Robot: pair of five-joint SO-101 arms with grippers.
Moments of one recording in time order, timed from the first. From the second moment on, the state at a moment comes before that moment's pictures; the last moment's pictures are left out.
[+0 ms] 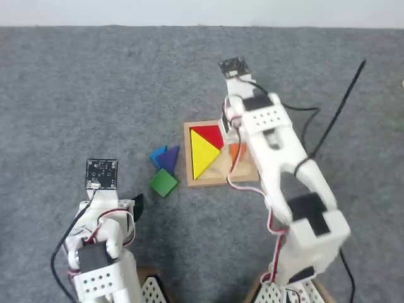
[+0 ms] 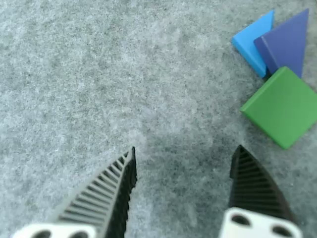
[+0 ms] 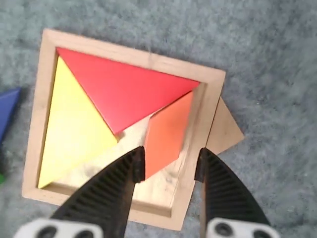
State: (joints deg) left arm -22.4 -102.8 97.1 72.2 -8.8; right arm -21.5 10.2 8.2 61.6 1.0
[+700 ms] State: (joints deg) left arm -22.4 -102.8 97.1 72.2 -8.8; right arm -26.3 10.9 14.9 54.1 3.8
